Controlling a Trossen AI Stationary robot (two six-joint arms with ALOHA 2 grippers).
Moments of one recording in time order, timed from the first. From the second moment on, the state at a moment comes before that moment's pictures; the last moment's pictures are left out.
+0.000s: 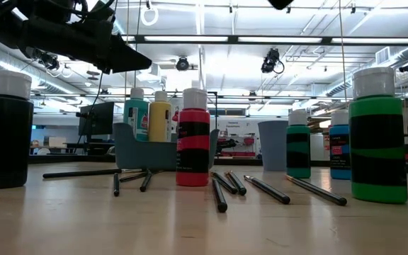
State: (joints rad) left arm 0.12 0.90 0.31 0.52 -0.30 0.10; right arm 0.38 1.48 1.26 -0.51 -0.04 0.04
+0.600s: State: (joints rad) left arm 0.12 0.90 0.31 0.55 -0.19 -0.09; right arm 0.53 1.09 0.48 0.29 -0.04 0.10
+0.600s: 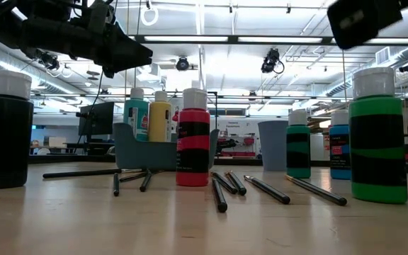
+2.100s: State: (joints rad) left arm 0.12 0.90 0.31 0.60 -0.19 -0.14; right arm 0.51 1.00 0.35 0.77 -0.06 -0.07
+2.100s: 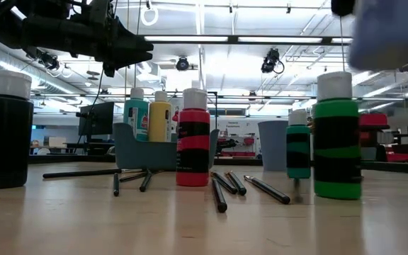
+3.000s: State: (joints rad) left arm 0.12 0.90 0.31 0.62 -0.20 -0.13; right arm -0.01 1.54 0.79 0.96 0.41 -0.11
